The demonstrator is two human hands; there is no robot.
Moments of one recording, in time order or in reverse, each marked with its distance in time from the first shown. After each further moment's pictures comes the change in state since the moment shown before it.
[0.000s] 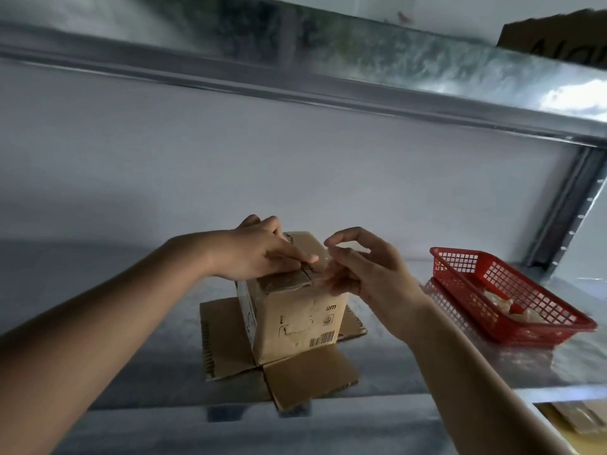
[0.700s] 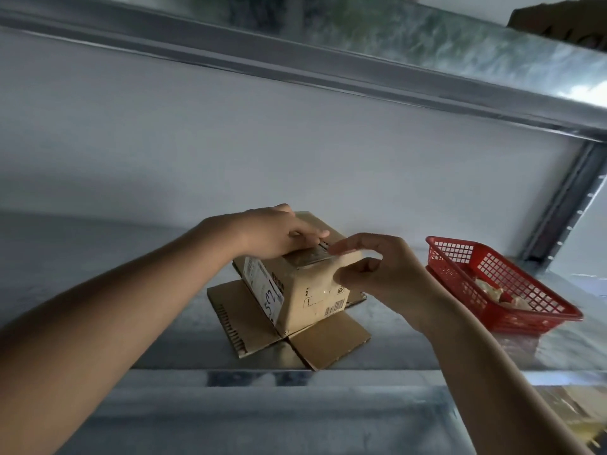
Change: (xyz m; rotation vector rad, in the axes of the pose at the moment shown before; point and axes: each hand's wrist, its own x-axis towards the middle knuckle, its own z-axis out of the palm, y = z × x) left_hand 0.019 0.029 0.013 -0.024 0.063 -0.105; right_hand -0.022 0.000 -0.028 -0.436 -0.003 0.064
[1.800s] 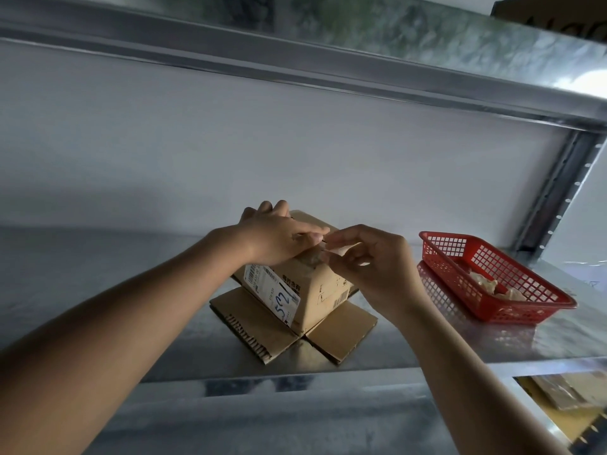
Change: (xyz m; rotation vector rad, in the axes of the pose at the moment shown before) left_hand 0.020 0.003 0.019 0.144 0.084 -0.029; right_hand 0.013 0.025 0.009 -0.179 0.267 -0.360
